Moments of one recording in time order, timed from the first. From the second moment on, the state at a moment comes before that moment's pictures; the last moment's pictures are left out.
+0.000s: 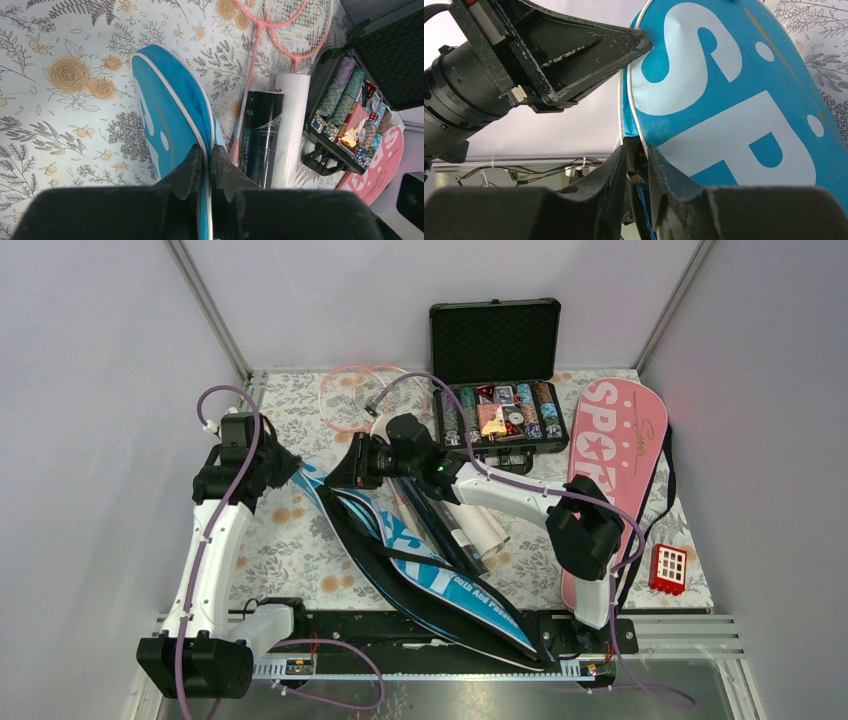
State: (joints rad) left arm 0.00 1.05 1.12 -0.81 -0.04 -0.80; right arm 0.95 1.92 1.49 0.16 -0.41 1.03
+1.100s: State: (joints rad) left arm -0.02 1.05 1.13 -0.82 -0.03 -0.80; right arm 0.95 1.73 1.24 0.21 -0.31 0.99
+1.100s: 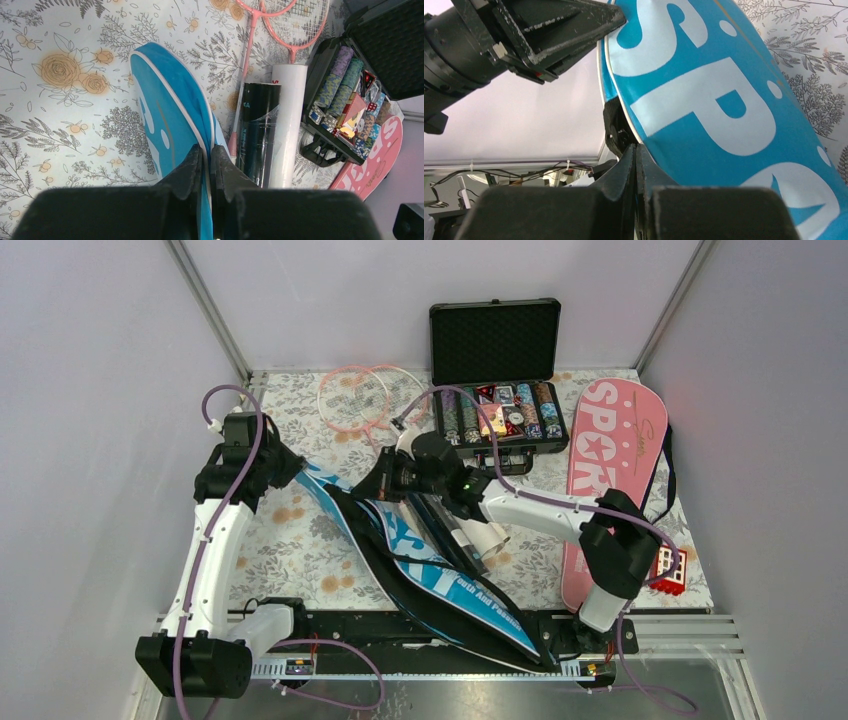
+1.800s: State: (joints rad) left arm -0.01 1.05 1.16 -0.85 -0.04 -0.81; right arm 0.95 1.27 0.96 -0.24 -0.22 0.84
